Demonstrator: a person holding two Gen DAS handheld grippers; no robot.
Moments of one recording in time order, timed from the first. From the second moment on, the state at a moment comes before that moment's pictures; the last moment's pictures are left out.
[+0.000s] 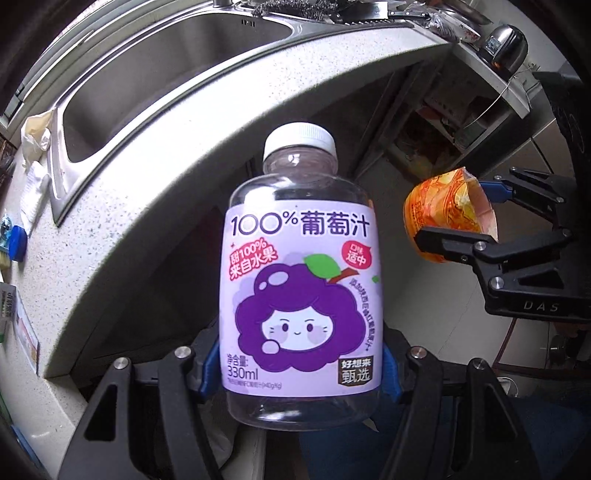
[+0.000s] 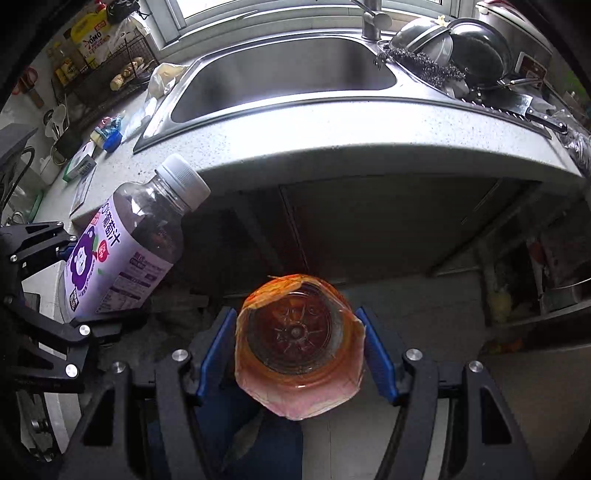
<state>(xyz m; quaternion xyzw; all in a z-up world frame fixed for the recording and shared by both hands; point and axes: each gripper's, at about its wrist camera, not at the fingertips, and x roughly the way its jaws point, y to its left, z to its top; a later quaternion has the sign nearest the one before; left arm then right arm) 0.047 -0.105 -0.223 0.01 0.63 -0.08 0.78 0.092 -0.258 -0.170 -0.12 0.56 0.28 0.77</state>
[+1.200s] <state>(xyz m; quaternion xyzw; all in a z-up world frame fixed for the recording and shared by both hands) 0.066 -0.086 -0.407 -0.01 0.68 -0.09 0.73 0.106 -0.264 -0.353 -0.07 0.64 0.22 0.73</state>
